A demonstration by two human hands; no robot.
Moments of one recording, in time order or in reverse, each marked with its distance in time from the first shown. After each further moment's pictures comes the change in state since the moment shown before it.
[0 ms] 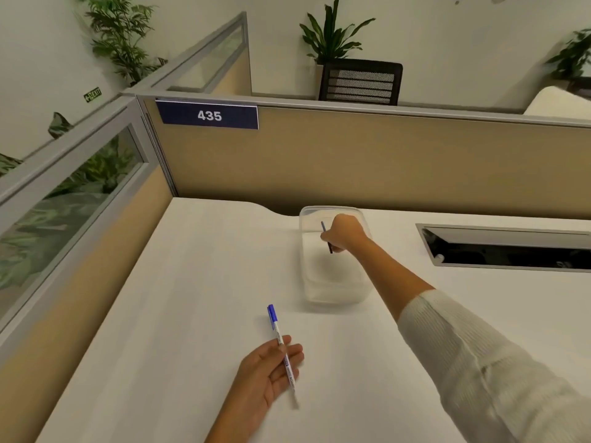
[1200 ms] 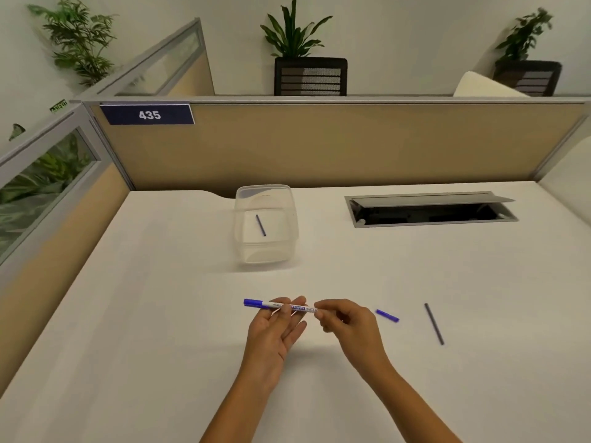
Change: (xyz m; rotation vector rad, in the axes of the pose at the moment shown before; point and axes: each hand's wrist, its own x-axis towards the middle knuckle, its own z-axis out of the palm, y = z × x) left_hand -0.066 -0.069 0.126 -0.060 -0.092 0.207; right_hand -0.292 0.154 0.011 0.900 0.145 -0.094
